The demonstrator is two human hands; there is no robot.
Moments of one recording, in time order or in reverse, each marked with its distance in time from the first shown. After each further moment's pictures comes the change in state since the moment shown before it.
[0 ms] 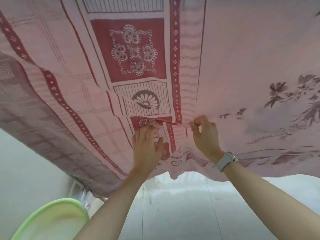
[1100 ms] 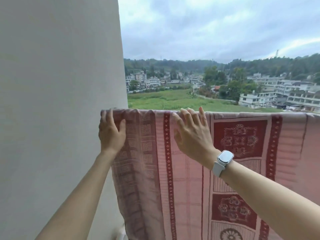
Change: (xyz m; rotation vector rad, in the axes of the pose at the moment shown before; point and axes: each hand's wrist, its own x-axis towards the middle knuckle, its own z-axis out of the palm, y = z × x) left_hand 0.171 -0.174 -0.339 0.103 0.448 -0.344; right_hand 0.118 -0.337 0.064 -0.341 0.134 -0.756
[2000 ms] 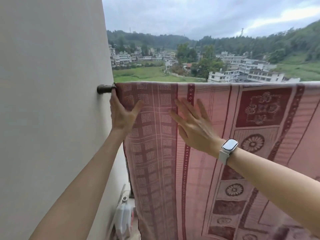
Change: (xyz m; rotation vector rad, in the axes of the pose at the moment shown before) left_hand 0.030 -0.063 0.004 -0.593 -0.237 -0.041; right_hand -0.013 -0.068 0.053 -0.136 -0.123 -0.162
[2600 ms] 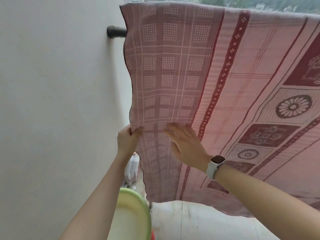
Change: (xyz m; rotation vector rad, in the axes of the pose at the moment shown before) left_hand -0.158 -0.160 -0.031 0.023 -0.053 -0.508; right_hand -0.103 -0.122 0.094 0.410 -0.450 0.048
